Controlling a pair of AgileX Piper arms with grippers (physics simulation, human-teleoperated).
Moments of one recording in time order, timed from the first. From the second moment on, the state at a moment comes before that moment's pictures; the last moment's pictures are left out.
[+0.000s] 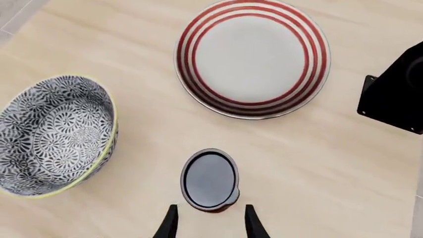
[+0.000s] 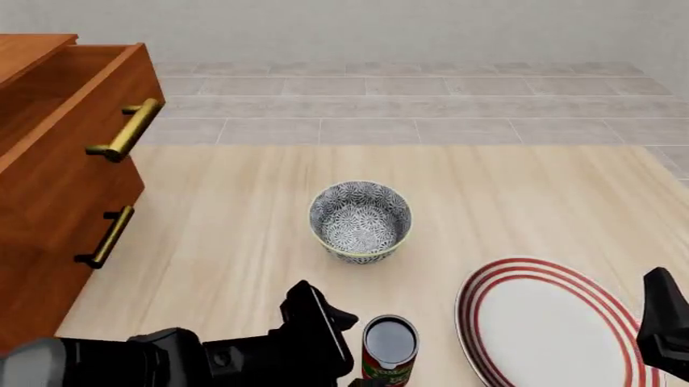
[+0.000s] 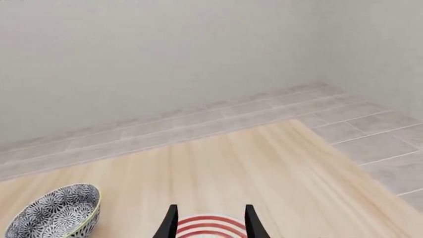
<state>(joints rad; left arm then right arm) -1.07 1.48 -0.51 -0.26 0.10 -0.20 0.00 0.00 0.00 0.14</state>
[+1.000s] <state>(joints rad) -1.07 1.67 -0.60 -0.31 0.13 -0.22 0.00 0.00 0.03 0.13</state>
